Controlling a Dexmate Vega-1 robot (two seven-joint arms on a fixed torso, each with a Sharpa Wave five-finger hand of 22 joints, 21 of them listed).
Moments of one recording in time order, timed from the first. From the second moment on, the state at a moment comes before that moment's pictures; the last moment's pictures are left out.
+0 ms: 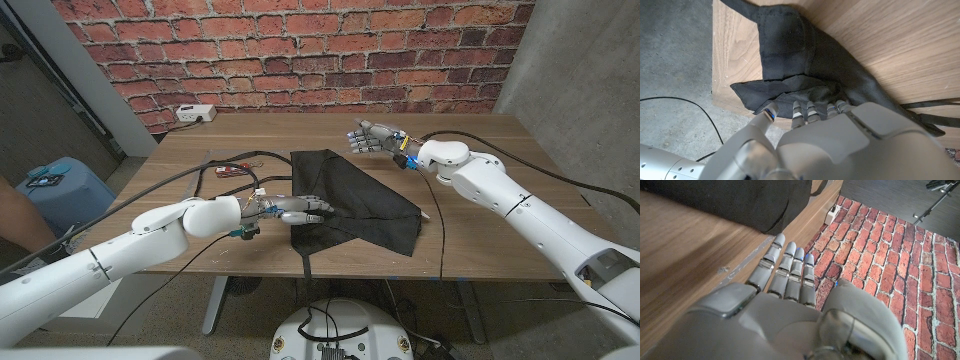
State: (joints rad) left arm 0.98 1.08 0.55 -2.02 0.25 -0.09 -0.35; left_hand 0.16 0.19 0.77 0.09 0.25 0.09 -0.08 0.18 0.17 0.00 -0.05 0.20 0.18 -0.17 0.08 0.18 0.17 -0.17 0.06 0.19 0.17; right arm -0.64 -0.65 -0.56 -1.66 0.55 -0.25 0.12; right_hand 0.59 0.19 0.11 0.17 0.20 0.56 0.07 0.19 0.20 0.54 0.07 0.24 0.29 0.55 0.01 0.19 0.43 0.62 0.03 0.21 0.19
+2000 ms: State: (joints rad) left arm 0.97 1.06 0.54 -1.97 0.27 -0.18 -0.32; left_hand 0.16 0.19 0.76 0.09 0.24 0.09 -0.08 0.18 0.17 -0.01 -0.05 0.20 0.18 -0.17 0.07 0.18 0.17 -0.17 0.06 0.19 0.17; right arm -0.69 -0.57 -0.49 -1.51 0.62 -0.07 0.06; right_hand 0.55 0.19 0.15 0.16 0.21 0.54 0.06 0.19 0.20 0.53 0.06 0.22 0.28 0.50 -0.01 0.19 0.40 0.57 0.01 0.21 0.19
